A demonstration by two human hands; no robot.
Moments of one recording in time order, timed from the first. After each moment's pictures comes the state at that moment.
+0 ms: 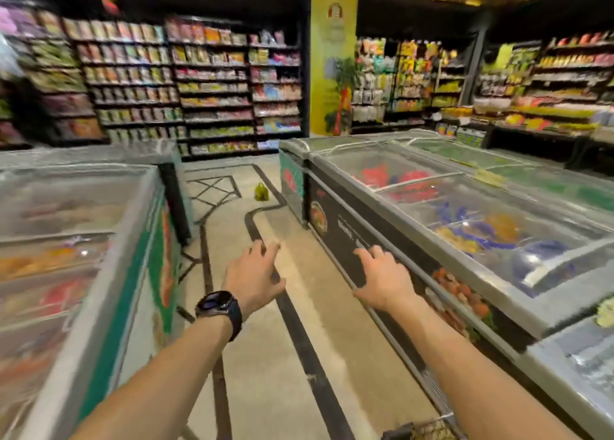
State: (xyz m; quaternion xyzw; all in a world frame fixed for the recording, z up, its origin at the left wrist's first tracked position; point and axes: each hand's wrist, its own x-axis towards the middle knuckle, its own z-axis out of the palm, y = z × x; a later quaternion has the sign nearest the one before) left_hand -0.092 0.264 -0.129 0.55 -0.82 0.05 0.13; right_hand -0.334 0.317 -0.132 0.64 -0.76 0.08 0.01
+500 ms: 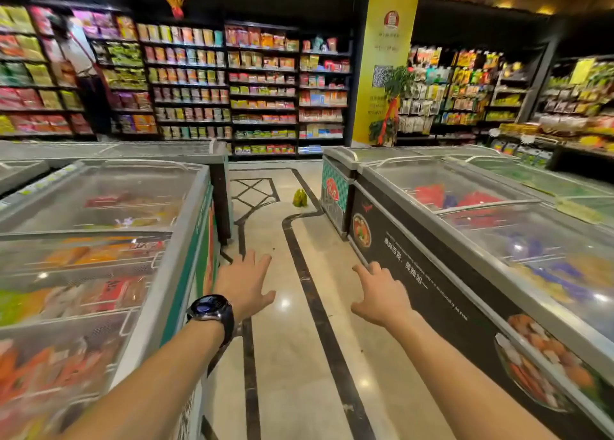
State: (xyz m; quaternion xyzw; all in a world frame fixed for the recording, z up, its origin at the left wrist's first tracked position) left_hand 0.064 0.158 -0.134 0.63 -0.77 0.08 0.04; right_hand -0.196 0.184 -0.140 0.70 -0.71 0.05 -0.01
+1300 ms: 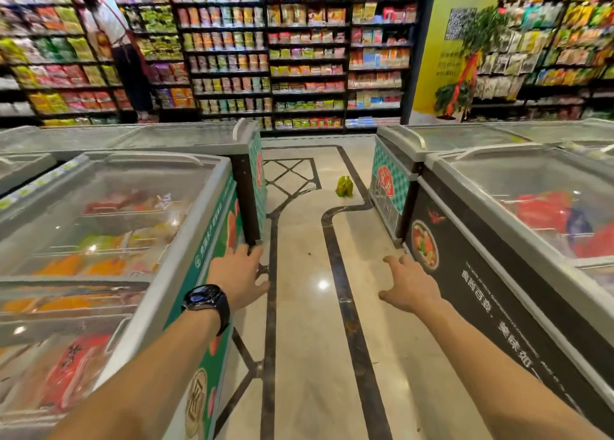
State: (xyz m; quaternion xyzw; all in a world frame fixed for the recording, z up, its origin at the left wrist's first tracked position) left_hand 0.083 -0.299 -0.150 0.70 -0.71 0.05 -0.02; right_hand -0.230 -0.334 -0.184 0.71 -0.70 0.04 -0.11
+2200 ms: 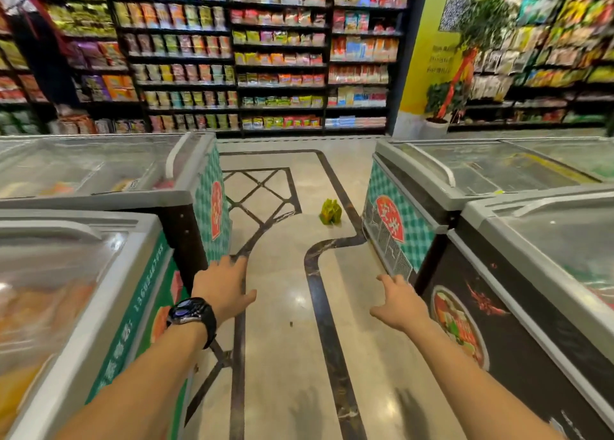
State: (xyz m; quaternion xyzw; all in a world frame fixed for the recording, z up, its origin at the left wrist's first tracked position) left_hand 0.150 -0.975 -0.199 0.70 -0.71 -0.01 -0.05; right_hand -0.177 -0.975 -0.239 0.66 -0.73 0.03 -0.18
